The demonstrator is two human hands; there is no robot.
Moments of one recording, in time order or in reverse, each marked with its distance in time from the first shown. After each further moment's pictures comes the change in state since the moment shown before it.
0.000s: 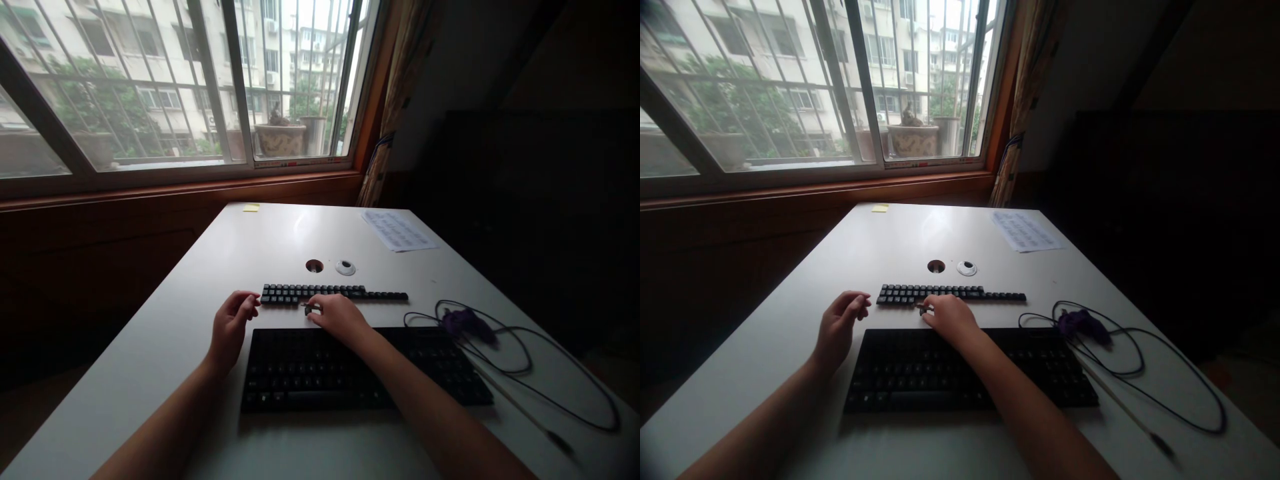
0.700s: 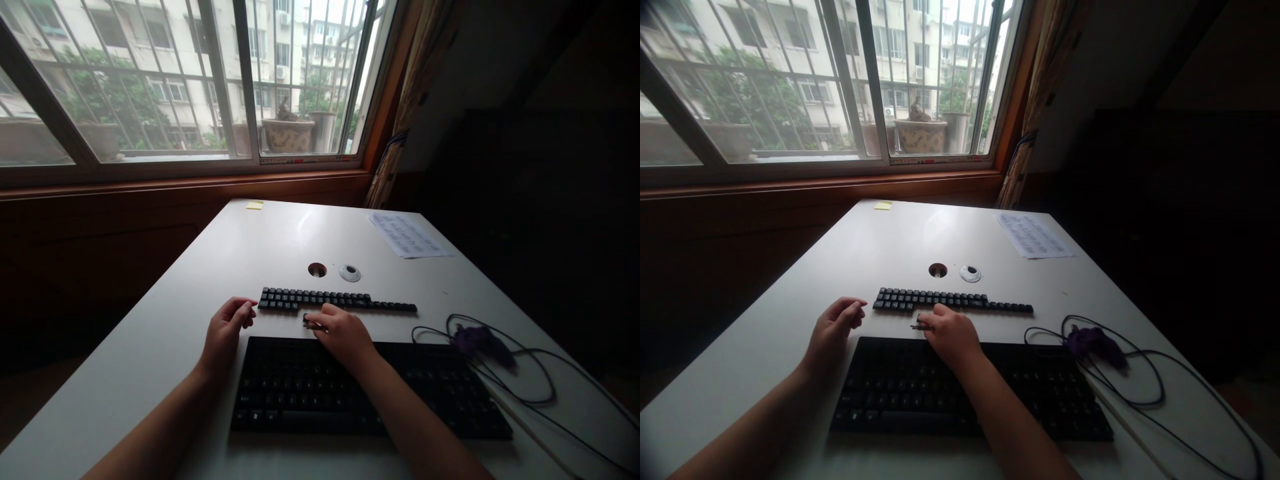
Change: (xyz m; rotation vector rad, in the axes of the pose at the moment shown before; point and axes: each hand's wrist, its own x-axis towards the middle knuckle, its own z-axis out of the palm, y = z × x) left_hand 0.001 -0.011 -0.003 -0.038 0.041 -0.165; right_hand -0.015 0.004 0.009 -0.055 0.068 -0.092
